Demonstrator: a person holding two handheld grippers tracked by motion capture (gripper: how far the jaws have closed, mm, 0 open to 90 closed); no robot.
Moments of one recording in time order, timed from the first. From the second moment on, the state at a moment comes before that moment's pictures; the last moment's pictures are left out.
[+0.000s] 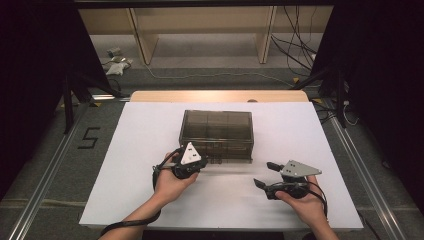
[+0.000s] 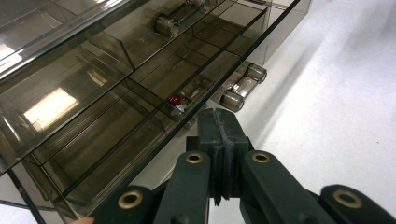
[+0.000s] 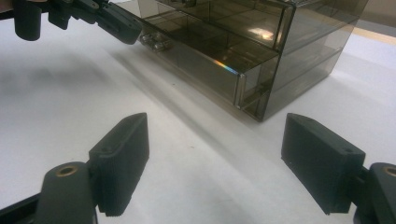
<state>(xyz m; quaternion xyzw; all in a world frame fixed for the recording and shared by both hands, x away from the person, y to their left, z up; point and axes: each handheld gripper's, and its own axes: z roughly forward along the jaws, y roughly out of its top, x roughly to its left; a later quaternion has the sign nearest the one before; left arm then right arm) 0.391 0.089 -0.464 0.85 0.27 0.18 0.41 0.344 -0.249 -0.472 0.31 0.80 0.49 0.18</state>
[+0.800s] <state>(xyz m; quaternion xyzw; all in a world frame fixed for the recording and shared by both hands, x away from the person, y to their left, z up) 0.394 0.089 -0.464 0.85 0.27 0.19 0.41 0.344 -0.249 -0.473 0.31 0.80 0.48 0.18</state>
